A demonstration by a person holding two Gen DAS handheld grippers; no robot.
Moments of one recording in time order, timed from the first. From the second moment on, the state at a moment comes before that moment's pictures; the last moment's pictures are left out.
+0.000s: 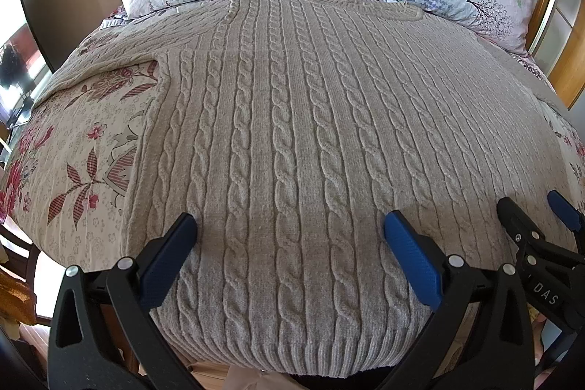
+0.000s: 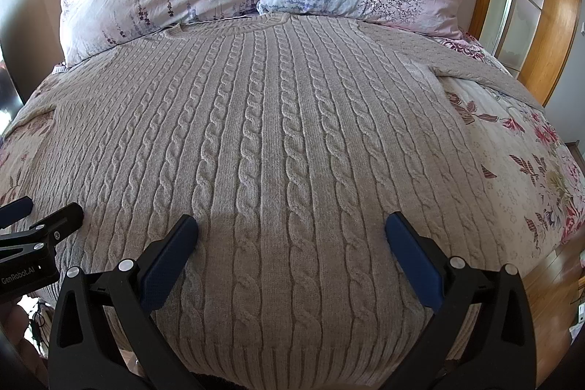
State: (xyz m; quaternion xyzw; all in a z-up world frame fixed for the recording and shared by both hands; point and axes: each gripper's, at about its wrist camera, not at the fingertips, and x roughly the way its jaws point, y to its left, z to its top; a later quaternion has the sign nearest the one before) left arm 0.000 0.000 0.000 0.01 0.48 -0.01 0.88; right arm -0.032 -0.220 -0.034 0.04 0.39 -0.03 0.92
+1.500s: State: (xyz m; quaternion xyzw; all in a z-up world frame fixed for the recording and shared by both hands) left arm 0.001 -0.002 -0.001 0.01 0.48 -0.01 0.88; right arm -0.030 -0.221 -0.034 0.04 0.40 -0.03 0.92
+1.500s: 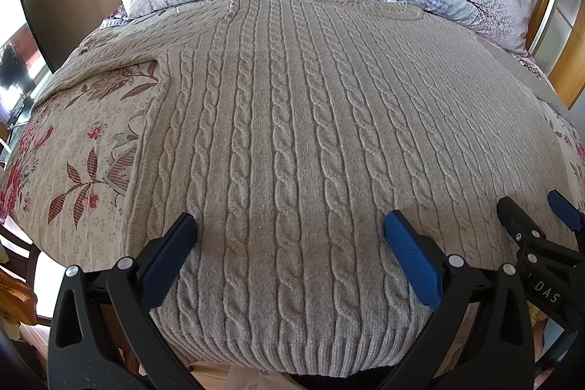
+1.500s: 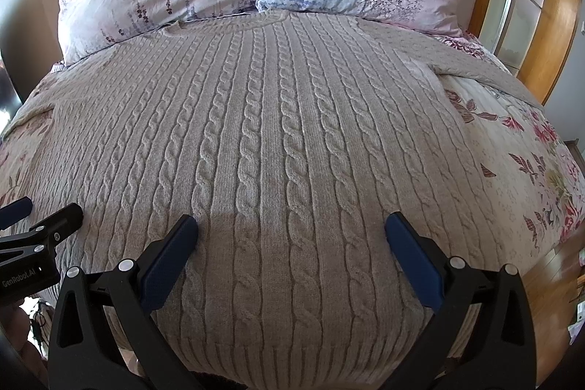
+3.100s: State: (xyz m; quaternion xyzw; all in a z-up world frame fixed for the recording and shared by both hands) left arm 0.090 0.059 0.029 -0.08 0.43 -0.08 0.90; right arm 0.077 -0.607 -0.041 0.52 0.30 -0.19 0.78
